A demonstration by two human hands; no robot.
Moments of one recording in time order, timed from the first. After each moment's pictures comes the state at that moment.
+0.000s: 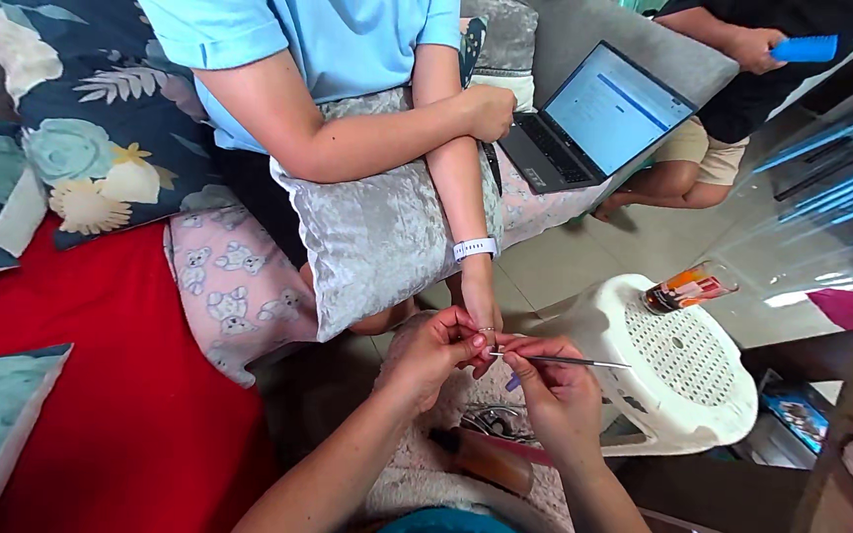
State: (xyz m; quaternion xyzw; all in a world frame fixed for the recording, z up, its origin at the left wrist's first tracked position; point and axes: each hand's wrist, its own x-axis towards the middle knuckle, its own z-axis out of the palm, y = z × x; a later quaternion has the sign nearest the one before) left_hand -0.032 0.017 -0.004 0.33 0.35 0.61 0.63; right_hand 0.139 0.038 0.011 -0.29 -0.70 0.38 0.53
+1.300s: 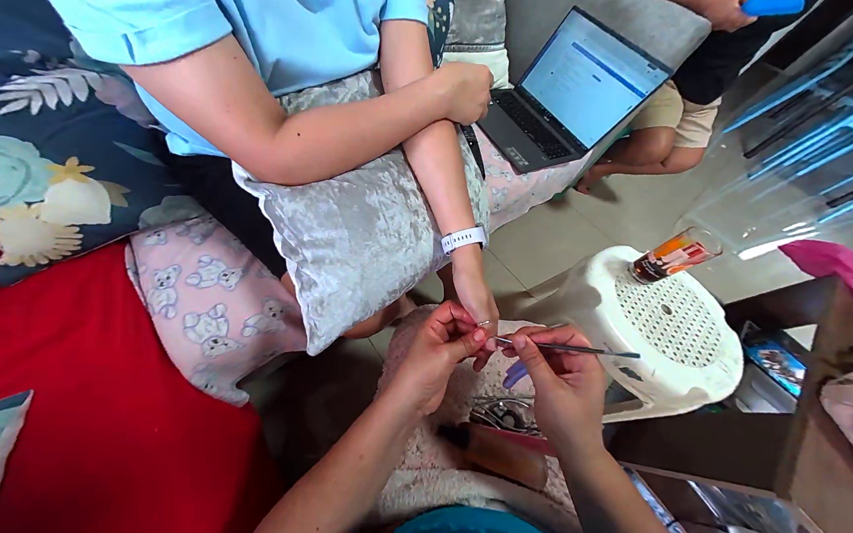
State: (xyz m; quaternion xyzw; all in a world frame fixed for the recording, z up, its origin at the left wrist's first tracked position) left_hand -0.030 0.020 -0.011 0.31 0.30 0.61 0.66; right_hand 0.137 0.033 0.002 -0.33 -0.61 0.40 0.60
